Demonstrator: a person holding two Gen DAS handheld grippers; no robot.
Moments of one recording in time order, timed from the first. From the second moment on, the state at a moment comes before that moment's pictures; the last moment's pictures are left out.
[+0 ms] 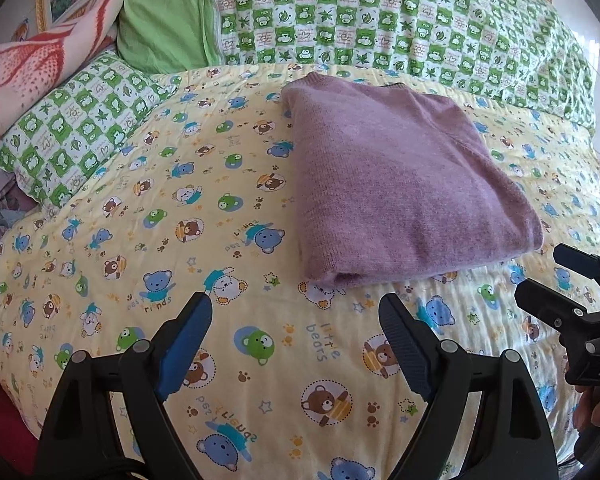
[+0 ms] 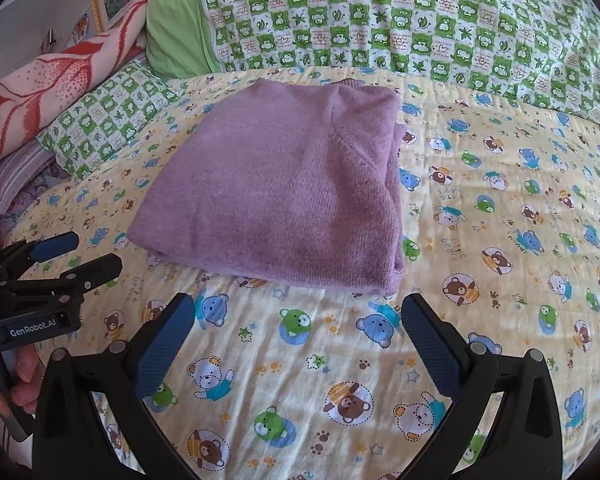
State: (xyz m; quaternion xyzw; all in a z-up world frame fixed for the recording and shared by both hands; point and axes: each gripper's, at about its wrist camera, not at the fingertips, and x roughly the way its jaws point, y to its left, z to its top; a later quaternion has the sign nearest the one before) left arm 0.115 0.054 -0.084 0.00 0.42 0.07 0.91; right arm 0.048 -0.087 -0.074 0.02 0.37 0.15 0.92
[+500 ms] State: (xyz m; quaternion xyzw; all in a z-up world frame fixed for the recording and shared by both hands) left arm 0.115 0.050 -0.081 -0.01 0.41 0.06 0.91; right arm 0.051 -0.081 -0.071 0.02 0.36 0.16 0.92
